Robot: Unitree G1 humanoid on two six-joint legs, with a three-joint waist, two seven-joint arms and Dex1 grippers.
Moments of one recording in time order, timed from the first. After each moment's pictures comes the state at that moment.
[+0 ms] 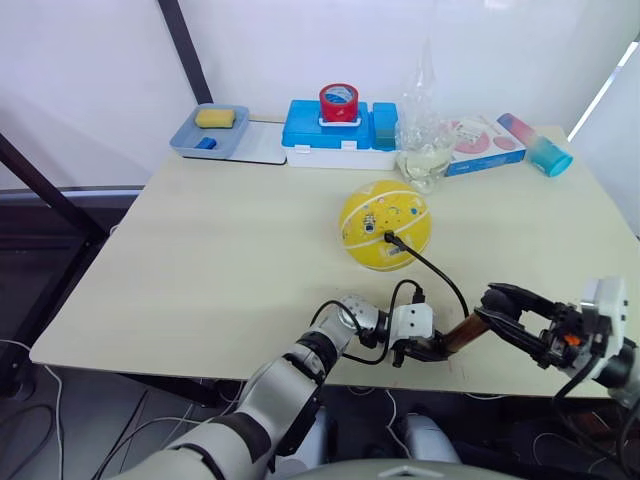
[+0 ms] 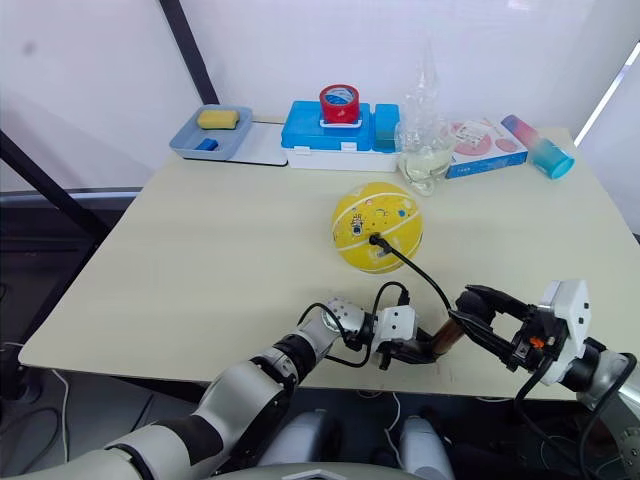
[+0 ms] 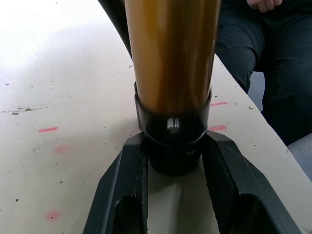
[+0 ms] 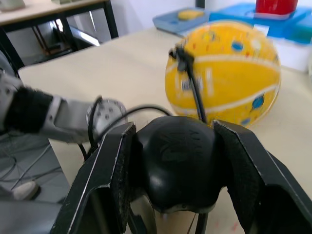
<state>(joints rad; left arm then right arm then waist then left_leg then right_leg) -0.74 -0.13 -0.39 1.25 0.26 -0.57 -1.07 0.40 -0.68 -0.35 -0.55 0.74 0.30 0.86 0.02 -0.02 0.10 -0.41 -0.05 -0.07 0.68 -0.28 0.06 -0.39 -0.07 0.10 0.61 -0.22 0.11</state>
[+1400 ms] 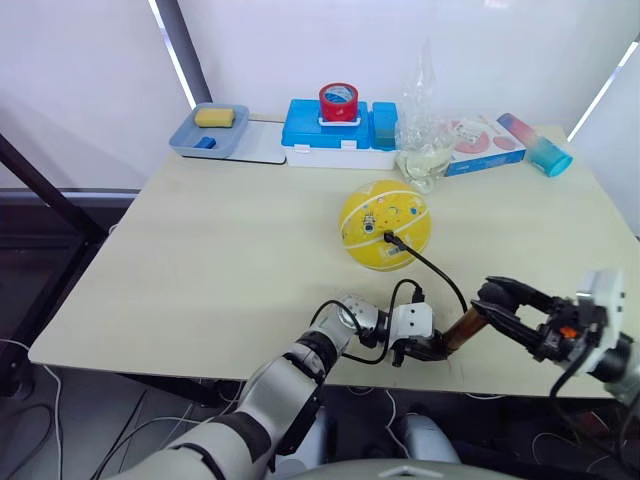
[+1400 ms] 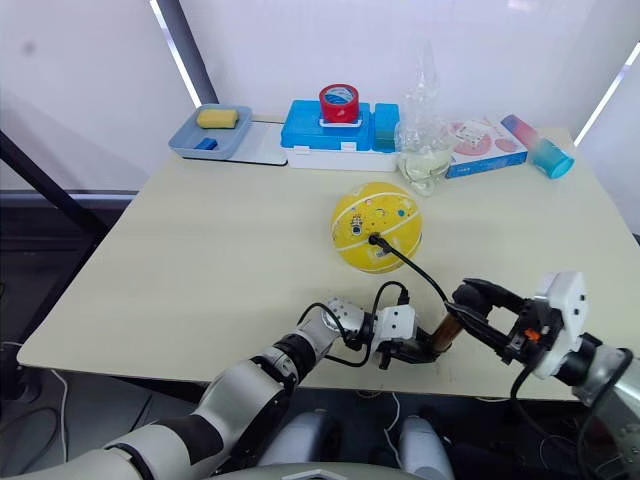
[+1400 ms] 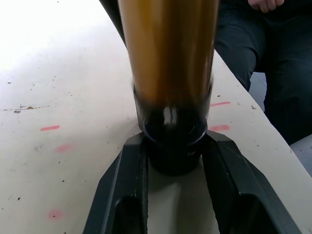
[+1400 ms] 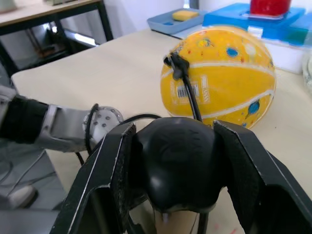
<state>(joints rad) -0.74 -0.13 -0.38 1.26 0.26 -0.56 -1.06 0.37 -0.65 -0.31 -0.59 0.73 0.34 0.78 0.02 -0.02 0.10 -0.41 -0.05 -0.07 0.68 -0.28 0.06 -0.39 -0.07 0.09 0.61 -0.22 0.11</state>
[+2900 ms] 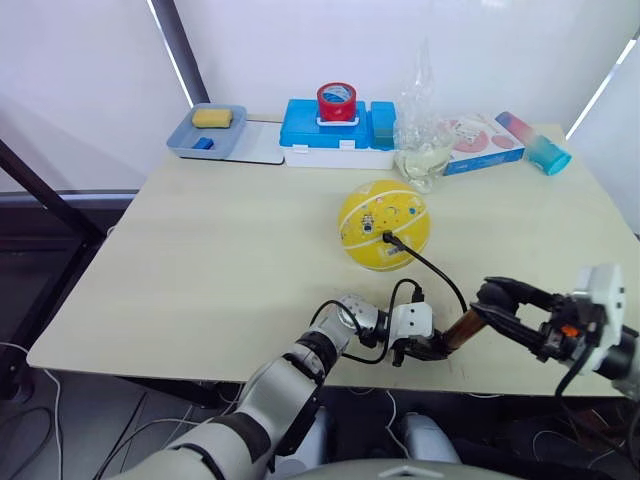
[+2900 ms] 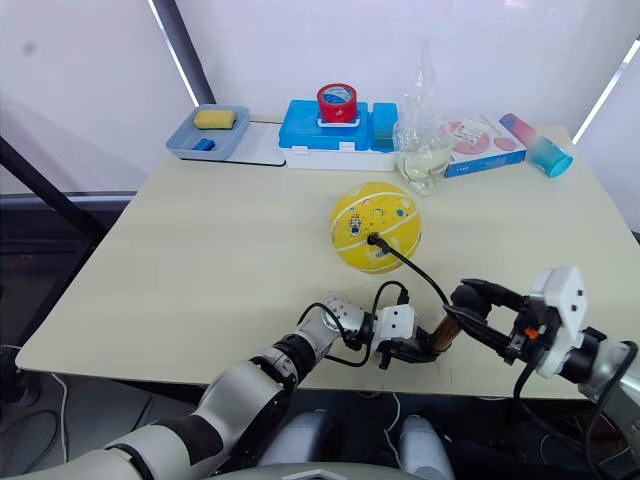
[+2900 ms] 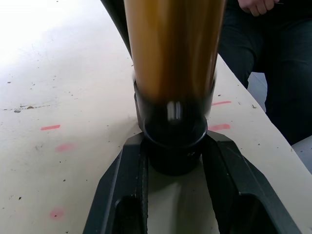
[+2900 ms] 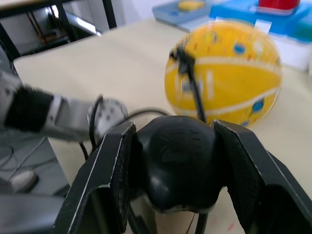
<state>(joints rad) -0.74 -0.13 -0.38 1.25 0.26 -0.56 -1.06 0.38 -0.73 -0.31 -0.62 0.73 0.36 0.78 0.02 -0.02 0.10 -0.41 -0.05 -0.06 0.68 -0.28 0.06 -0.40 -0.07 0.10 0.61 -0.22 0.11</state>
